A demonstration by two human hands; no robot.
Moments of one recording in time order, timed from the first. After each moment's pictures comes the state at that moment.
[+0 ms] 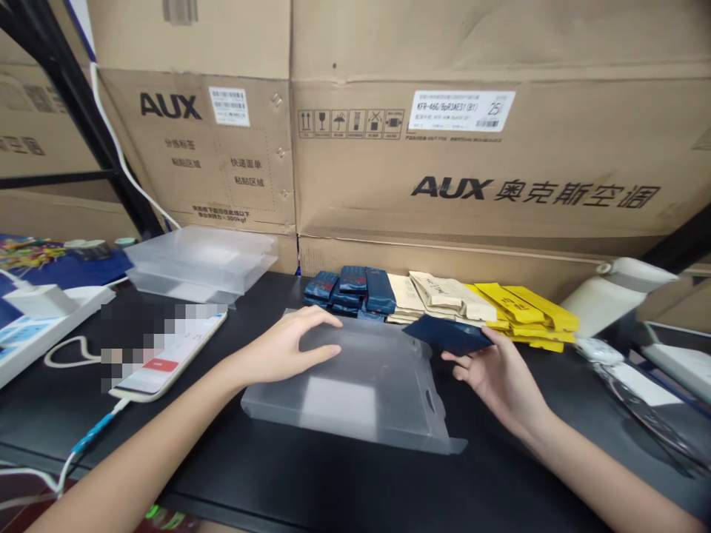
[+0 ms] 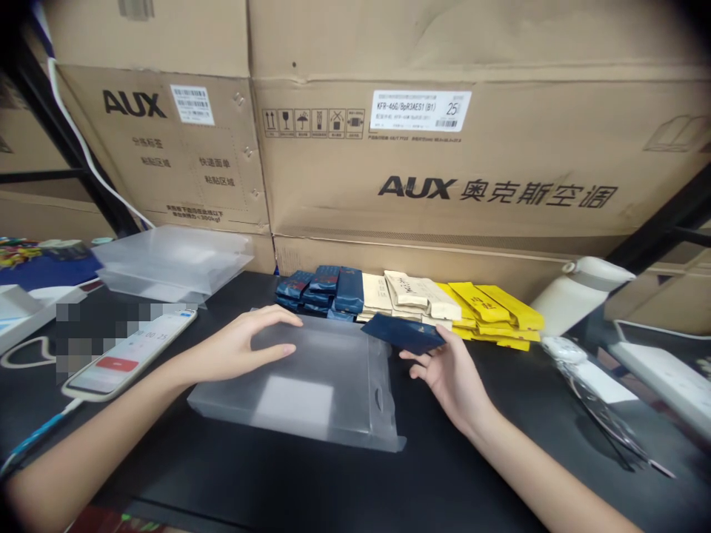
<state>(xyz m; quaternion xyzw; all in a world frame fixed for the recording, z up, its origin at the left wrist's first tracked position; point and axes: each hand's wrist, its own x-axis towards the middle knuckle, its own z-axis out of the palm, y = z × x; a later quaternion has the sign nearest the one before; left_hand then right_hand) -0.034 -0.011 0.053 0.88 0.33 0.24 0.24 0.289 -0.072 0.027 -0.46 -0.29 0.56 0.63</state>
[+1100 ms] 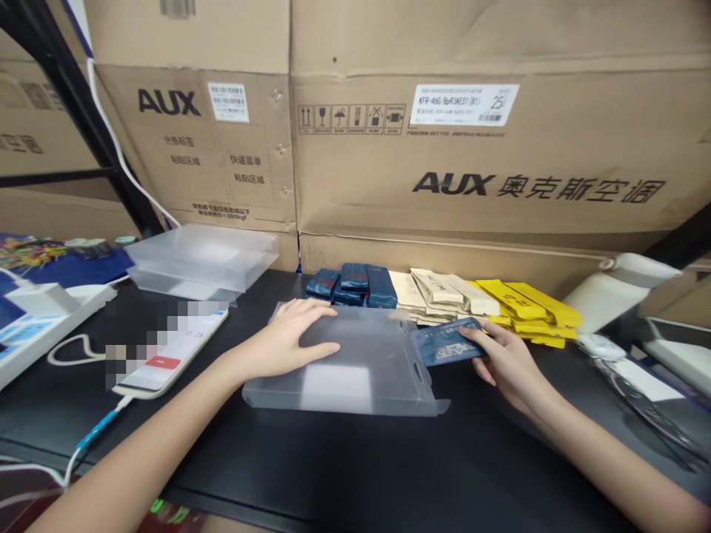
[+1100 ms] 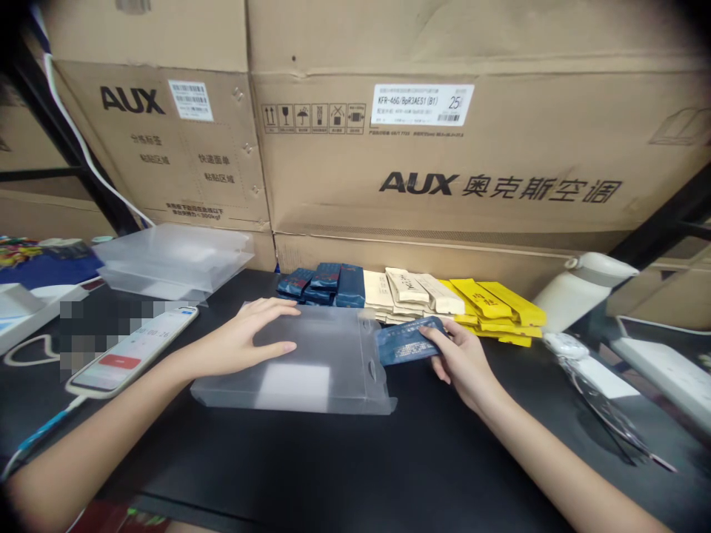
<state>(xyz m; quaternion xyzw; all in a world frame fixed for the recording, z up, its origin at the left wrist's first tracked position) -0.036 -0.009 0.051 0.90 0.36 0.20 0.16 0.312 -0.058 0.018 -0.59 -0.42 0.39 0.57</state>
